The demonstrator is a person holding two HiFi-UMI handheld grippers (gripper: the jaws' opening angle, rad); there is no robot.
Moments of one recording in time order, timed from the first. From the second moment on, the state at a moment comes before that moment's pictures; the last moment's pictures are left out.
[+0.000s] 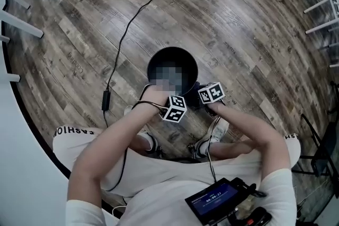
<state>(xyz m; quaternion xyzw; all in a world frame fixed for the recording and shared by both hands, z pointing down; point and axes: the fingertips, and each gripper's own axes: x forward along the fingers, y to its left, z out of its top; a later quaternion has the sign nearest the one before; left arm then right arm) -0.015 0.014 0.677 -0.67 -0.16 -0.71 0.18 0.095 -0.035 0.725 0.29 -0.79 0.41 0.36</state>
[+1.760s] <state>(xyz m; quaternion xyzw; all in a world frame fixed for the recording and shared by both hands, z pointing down) -0.023 0.014 0.692 -0.65 -0.17 -0.72 0.21 0.110 -0.063 0.824 0.36 -0.75 0.44 0.32</state>
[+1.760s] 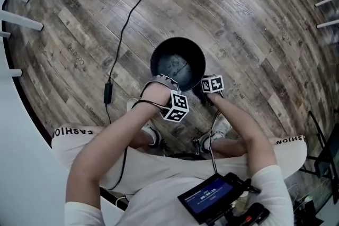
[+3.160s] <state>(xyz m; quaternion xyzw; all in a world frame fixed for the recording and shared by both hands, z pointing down) -0.027 0.011 0.692 -0.64 -0.15 -0.72 0.22 0.075 -0.017 0.699 0.29 -0.79 0.45 0.30</state>
